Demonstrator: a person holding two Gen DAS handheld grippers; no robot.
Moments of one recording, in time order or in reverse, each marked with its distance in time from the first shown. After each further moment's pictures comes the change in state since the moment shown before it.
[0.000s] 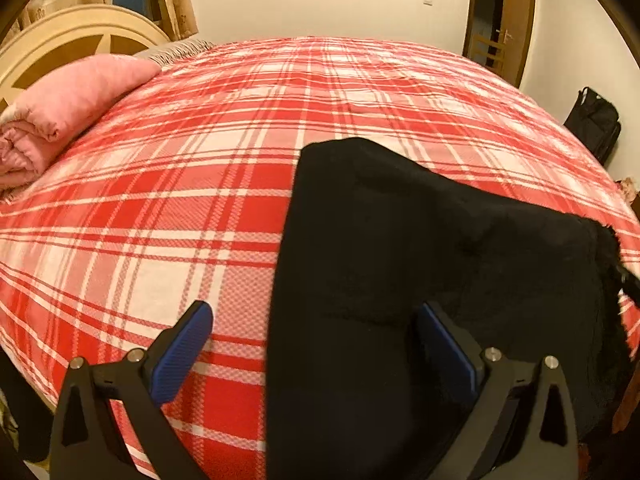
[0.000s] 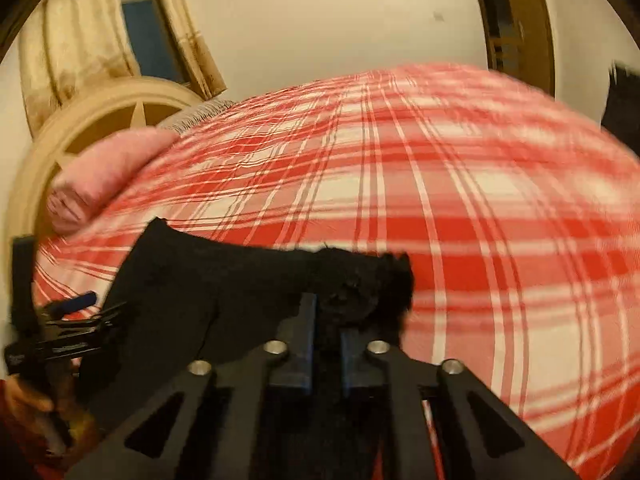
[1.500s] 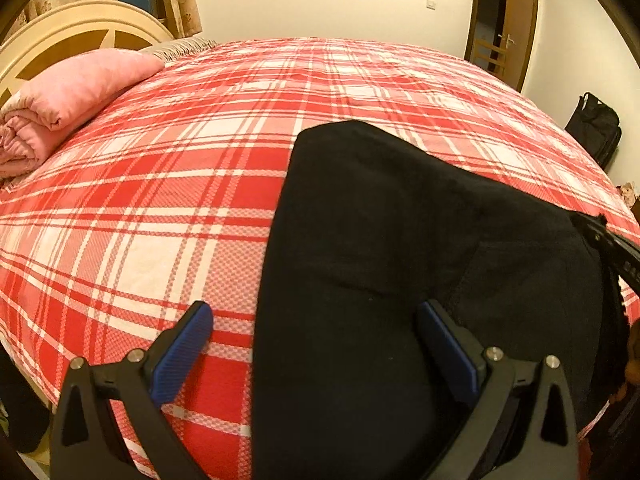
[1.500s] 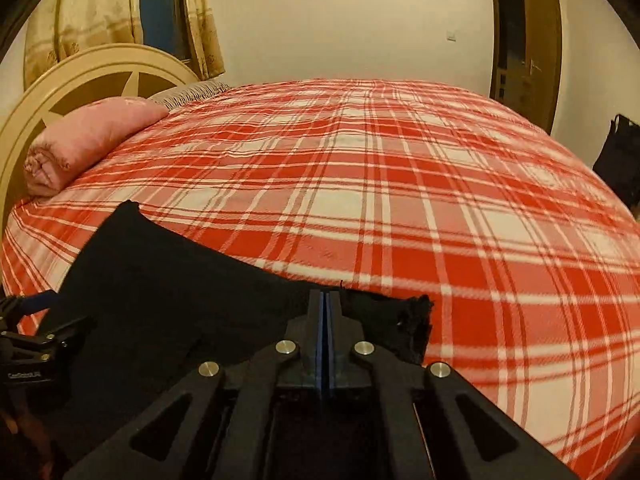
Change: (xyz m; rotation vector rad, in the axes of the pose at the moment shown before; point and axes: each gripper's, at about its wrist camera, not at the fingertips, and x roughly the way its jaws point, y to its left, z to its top) left arm 0.003 -0.005 -0.013 -0.023 -0.008 -0.013; right arm 0.031 0.016 0.017 -0.126 0.012 -0.101
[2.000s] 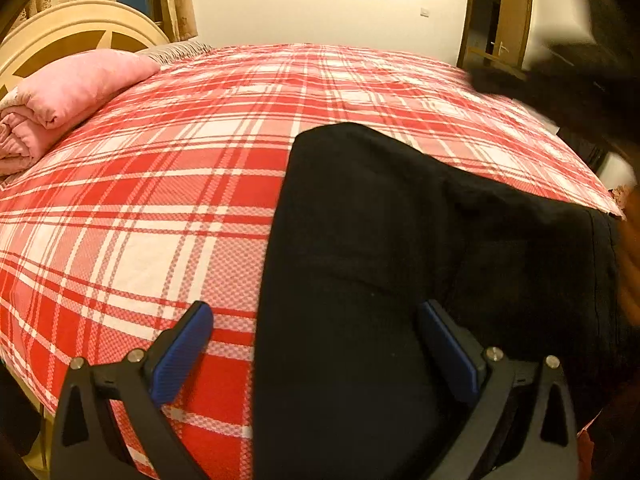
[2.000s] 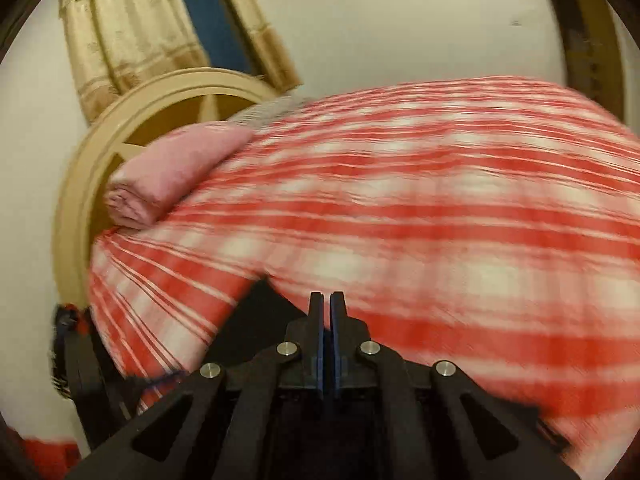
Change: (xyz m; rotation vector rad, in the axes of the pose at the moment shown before) left arm -0.007 0.004 -0.013 -0.007 -0.029 -0.043; right arm -0.016 0.050 0.060 0.043 -0.001 0.330
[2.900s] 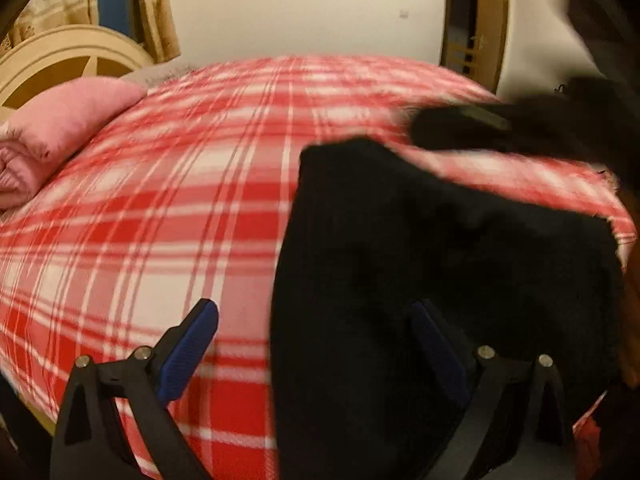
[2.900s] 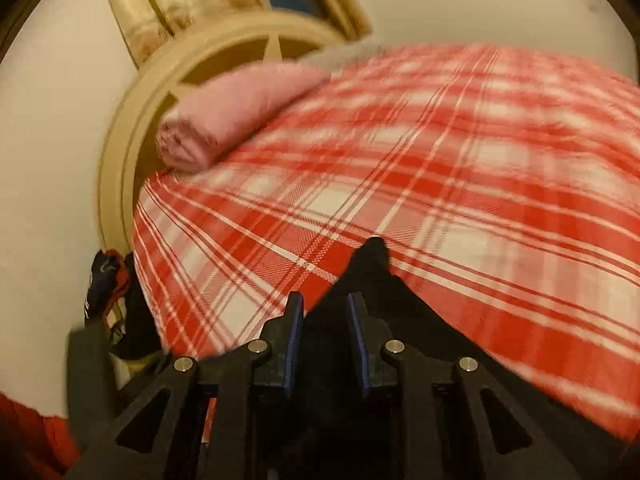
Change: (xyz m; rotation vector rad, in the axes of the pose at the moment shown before) left arm -0.013 0.002 0.006 0.074 -0.019 -0.002; right arm 0.094 0.083 0.015 -0.120 0.225 0.251
